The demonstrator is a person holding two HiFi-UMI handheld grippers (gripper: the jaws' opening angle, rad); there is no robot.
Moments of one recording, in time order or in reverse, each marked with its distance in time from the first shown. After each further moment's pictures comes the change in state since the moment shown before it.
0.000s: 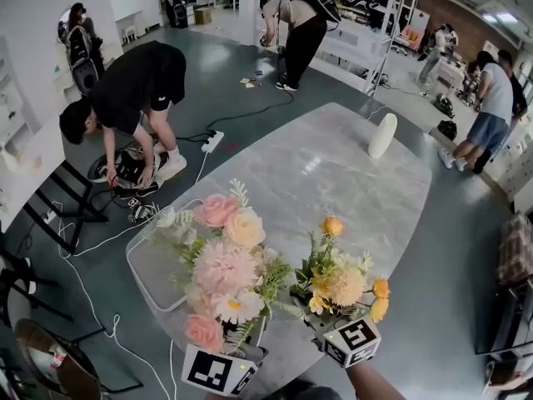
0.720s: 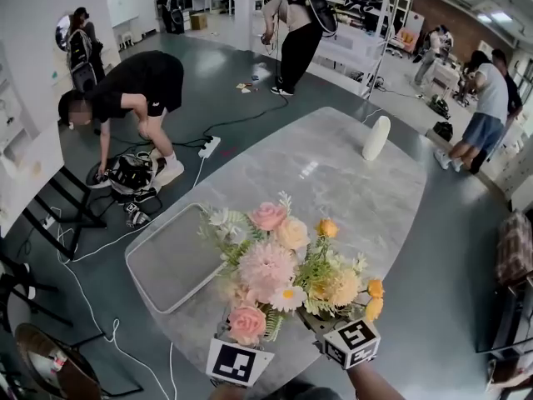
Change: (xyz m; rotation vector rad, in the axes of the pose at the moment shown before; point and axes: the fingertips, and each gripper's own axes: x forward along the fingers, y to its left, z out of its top) left arm 0.021 -0.020 -0.033 0.090 0.096 -0.057; right arm -0.007 0.001 -0.007 0.025 0.074 -0.023
